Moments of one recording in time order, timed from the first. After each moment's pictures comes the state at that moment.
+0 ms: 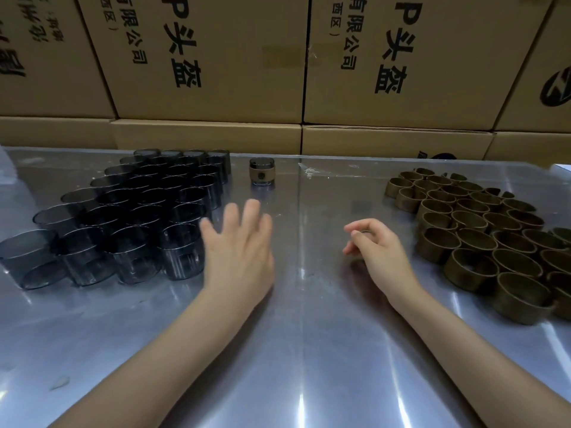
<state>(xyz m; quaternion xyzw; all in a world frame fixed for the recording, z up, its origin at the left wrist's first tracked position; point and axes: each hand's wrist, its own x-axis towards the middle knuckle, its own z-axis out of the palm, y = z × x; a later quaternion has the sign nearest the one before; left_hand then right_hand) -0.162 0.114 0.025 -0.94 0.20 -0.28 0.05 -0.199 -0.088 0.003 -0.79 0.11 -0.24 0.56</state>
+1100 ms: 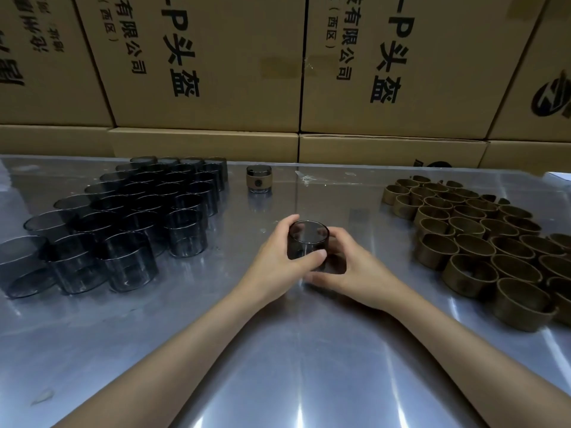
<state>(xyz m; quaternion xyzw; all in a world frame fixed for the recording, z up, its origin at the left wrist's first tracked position) -0.142 0.073 0.004 -0.77 0.27 0.04 -0.58 -0.203 -0.078 0.009 -0.91 -0.02 -0.10 0.40</state>
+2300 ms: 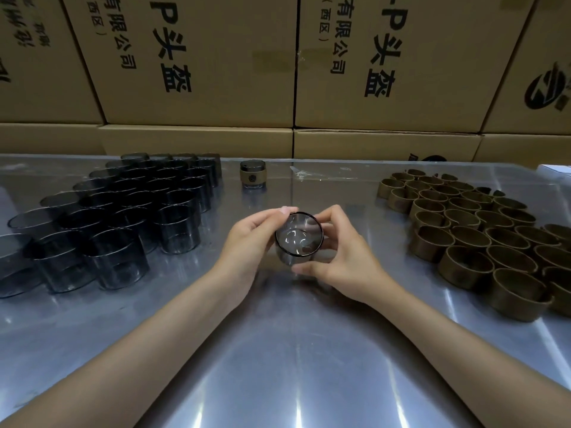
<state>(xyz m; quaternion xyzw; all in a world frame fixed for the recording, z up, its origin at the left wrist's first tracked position) -0.145 0.085 0.025 -0.61 0.18 0.11 -0.76 -0.198 -0.065 0.009 -0.85 -0.06 -0.19 0.49</state>
